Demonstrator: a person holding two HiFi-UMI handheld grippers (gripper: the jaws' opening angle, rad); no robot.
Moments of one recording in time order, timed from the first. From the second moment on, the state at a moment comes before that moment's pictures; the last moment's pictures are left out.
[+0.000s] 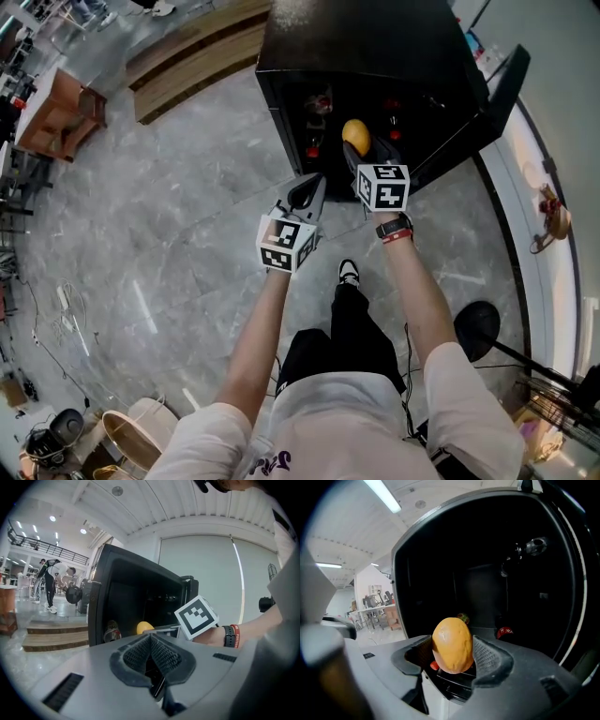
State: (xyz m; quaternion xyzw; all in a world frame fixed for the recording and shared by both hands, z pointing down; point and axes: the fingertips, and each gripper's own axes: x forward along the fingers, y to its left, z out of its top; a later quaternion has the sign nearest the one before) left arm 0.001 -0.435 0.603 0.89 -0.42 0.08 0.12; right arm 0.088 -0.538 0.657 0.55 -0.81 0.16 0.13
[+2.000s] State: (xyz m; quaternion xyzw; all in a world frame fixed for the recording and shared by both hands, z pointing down) left arm 0.030 -0.488 0.668 0.90 -0.42 0.06 0.10; right arm 0.097 -0.682 0.750 0.51 -0.82 0.07 0.26
